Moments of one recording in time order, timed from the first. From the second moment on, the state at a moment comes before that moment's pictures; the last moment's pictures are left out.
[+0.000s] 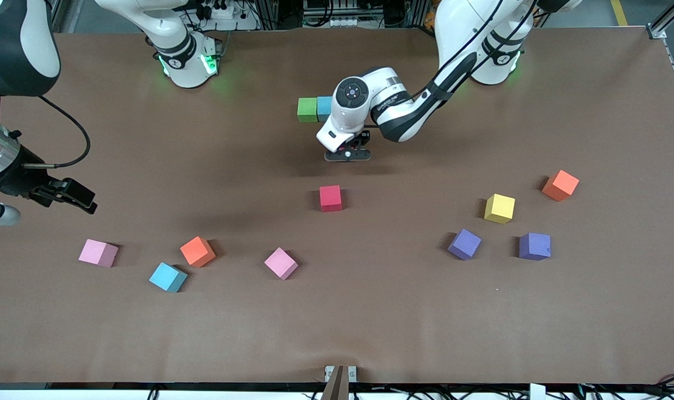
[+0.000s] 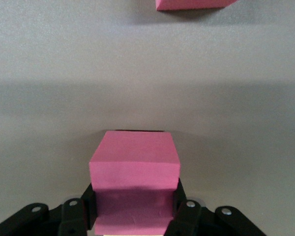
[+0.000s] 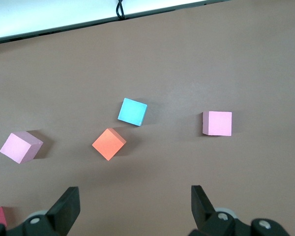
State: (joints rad) left arm -0.41 0.60 -0.59 -1.95 0.21 2.40 -1.10; right arm 0.06 0.15 -0.04 -1.56 0.00 1.84 0.20
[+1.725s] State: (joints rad) left arm -0.38 0.52 -0.59 -1.95 0.22 2.41 -1.10; right arm 0.12 0.49 0.00 -1.54 0.00 1.96 -0.05
